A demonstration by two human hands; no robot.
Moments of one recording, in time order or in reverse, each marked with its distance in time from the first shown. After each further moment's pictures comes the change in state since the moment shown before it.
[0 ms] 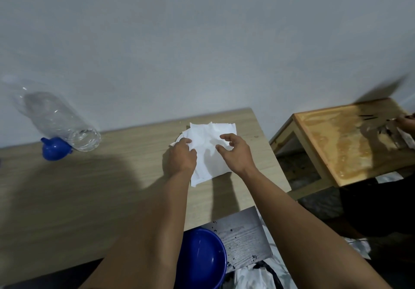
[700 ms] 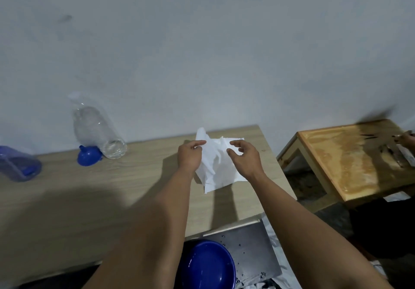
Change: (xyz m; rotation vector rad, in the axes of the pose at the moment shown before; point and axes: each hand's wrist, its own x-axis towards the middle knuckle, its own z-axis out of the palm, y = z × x) left_hand -0.020 0.025 -0.074 -0.577 -0.155 -0.008; right_hand -0.034 -0.048 -0.008 0.038 0.065 -0.047
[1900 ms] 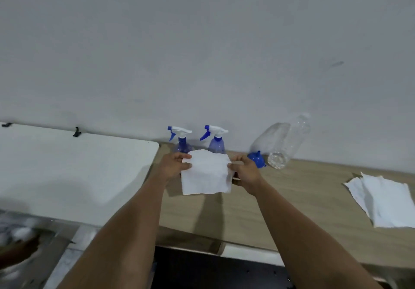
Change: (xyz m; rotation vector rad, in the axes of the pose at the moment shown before) left_hand -0.041 -0.128 -0.665 -0.095 0.094 -0.075; right_hand -0.201 -0.273 0.494 0.370 -0.490 0.241
